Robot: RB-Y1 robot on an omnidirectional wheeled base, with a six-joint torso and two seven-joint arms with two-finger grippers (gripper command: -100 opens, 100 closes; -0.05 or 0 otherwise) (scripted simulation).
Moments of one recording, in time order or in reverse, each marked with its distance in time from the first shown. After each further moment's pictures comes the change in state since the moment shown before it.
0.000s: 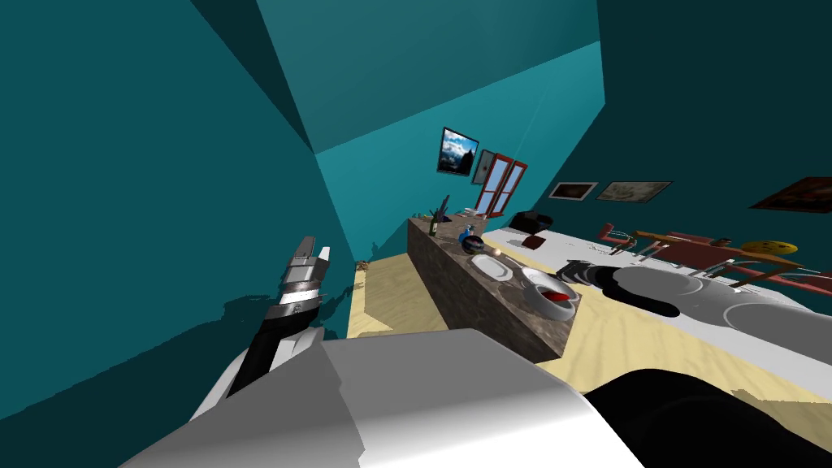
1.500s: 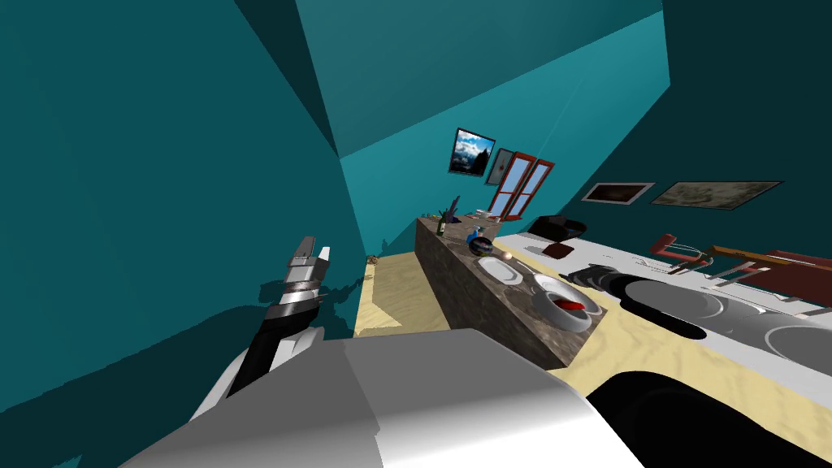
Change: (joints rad) left arm 0.000 0.000 0.000 0.000 0.000 0.000 0.000; right arm 0.245 0.040 -0.177 -0.076 0.187 0.210 -0.348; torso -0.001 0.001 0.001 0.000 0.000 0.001
